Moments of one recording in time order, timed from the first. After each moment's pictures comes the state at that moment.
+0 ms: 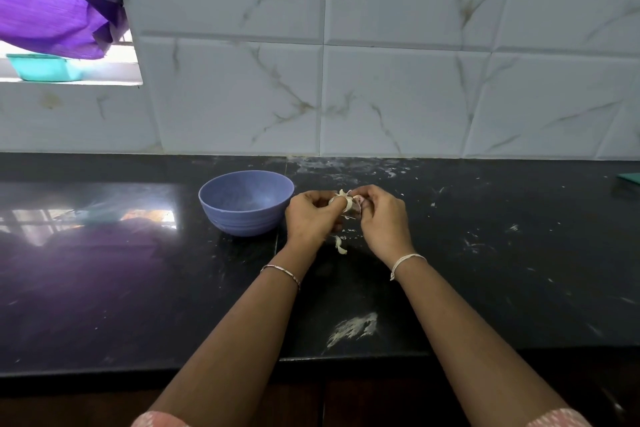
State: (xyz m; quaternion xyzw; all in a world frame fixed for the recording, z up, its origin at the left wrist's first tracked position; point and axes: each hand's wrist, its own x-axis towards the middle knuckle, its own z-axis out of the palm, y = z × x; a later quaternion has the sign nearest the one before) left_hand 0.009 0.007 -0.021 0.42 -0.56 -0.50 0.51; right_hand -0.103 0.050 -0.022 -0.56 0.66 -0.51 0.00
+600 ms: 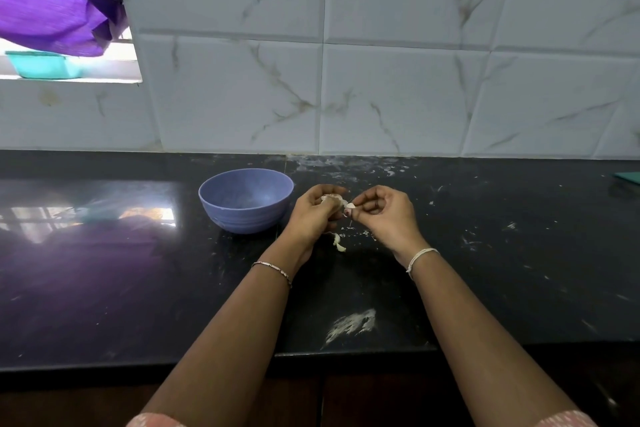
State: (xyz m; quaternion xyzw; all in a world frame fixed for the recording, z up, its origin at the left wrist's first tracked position) left_hand 0.017 0.006 -0.022 0.33 -0.59 -0.59 0.45; right_hand -0.116 0.059 -0.017 -0.53 0.62 -0.55 0.17
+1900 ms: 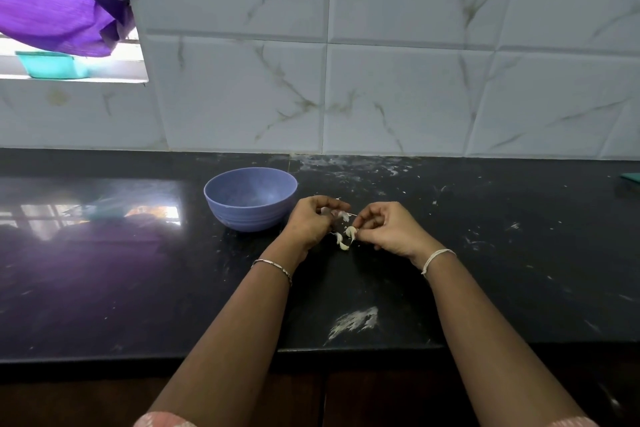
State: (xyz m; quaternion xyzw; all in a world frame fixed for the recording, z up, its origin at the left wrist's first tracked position) left_hand 0.025 -0.003 -0.030 0.38 -0.65 -0.53 0.40; right_hand -0.124 0.068 -0.016 -0.59 0.65 -0.40 0.27
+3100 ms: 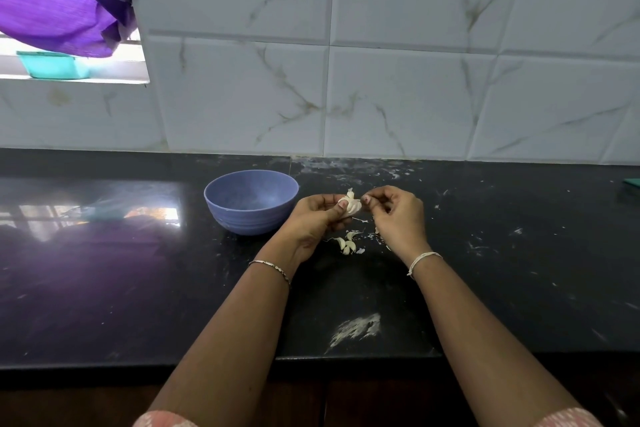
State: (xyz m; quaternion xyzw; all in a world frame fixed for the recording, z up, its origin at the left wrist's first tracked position) left_hand 0.023 -0.002 -0.021 0.29 -0.55 -0.66 0.41; right_hand -0.123 0.046 -0.023 -0.53 0.62 -0.57 0.07
